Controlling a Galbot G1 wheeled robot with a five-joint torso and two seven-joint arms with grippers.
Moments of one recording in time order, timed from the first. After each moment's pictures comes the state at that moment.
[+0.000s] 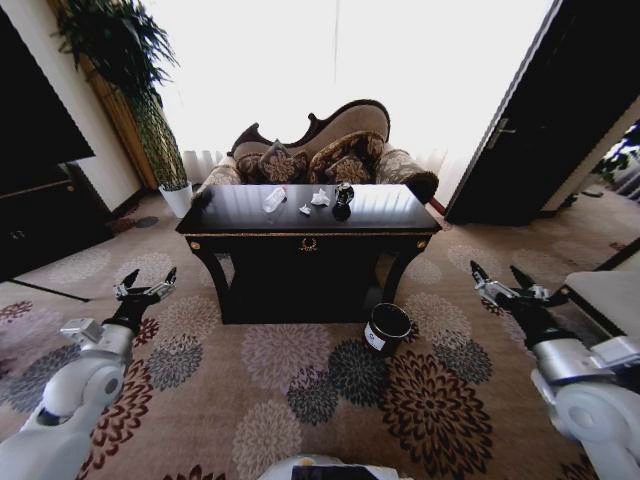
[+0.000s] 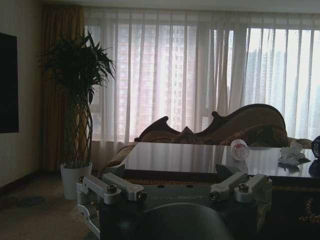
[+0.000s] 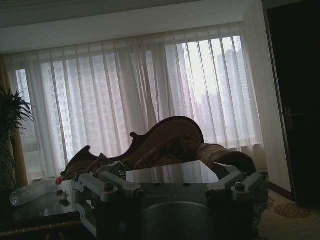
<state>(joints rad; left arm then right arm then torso) 1.51 -0.88 -0.88 -2.03 -0.80 0.04 -0.08 -1.67 1.04 1.14 2.28 0.93 -0.15 -0.03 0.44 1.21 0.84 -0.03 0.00</state>
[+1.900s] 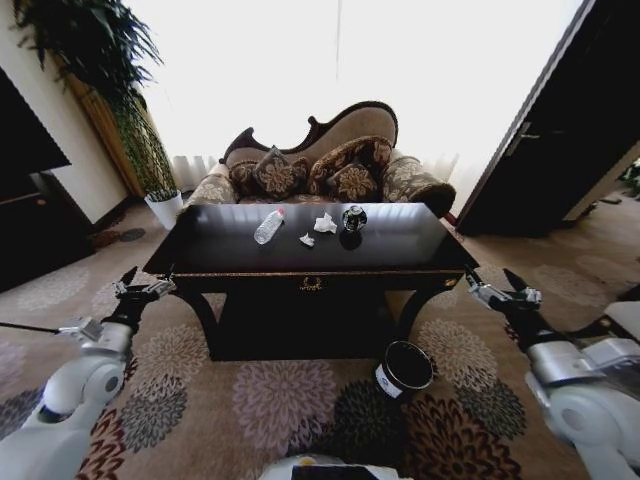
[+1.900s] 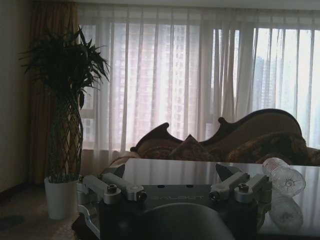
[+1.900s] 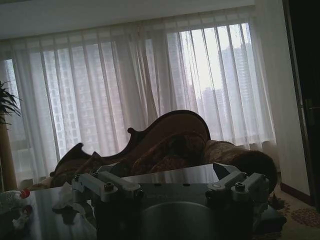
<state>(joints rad) 1.50 -0.87 -0.87 -2.03 -0.81 0.00 -0.09 -1.68 1.06 1.11 2.28 0.90 -0.15 -0.03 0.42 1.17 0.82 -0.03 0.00</state>
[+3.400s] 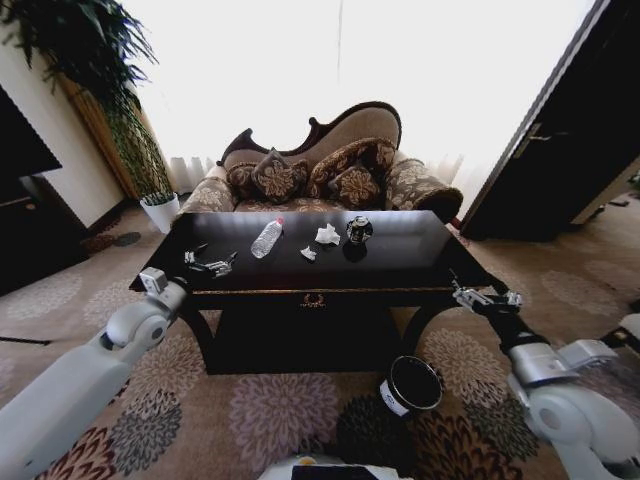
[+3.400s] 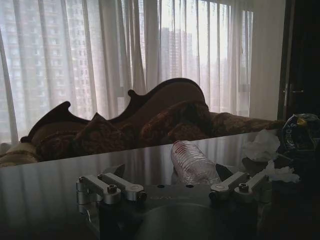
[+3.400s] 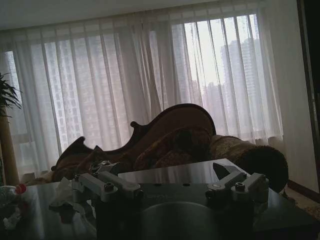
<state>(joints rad) 0.88 -0.63 -0.20 -1.84 -0.91 0.10 -0.02 -1.67 1.08 1.05 2.28 0.84 -0.14 -0.03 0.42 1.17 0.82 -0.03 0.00</state>
